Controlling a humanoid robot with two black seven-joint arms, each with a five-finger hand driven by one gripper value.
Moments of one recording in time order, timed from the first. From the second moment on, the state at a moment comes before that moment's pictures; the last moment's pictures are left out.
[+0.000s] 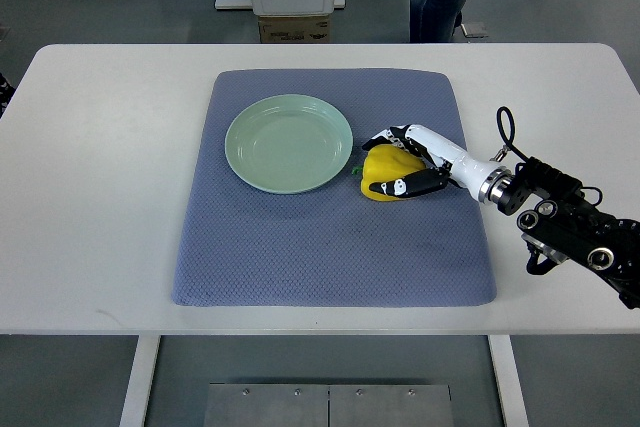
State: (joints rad) left arm -0.01 0.00 -0.11 -0.22 0.09 0.18 -0.17; right arm 0.83 -0.28 0.32 0.86 -0.96 0.02 0.36
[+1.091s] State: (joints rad) left arm -0.01 0.00 -0.11 -0.22 0.09 0.18 -0.17; right arm 0.98 -0.02 0.42 0.79 -0.95 -0.05 0.23
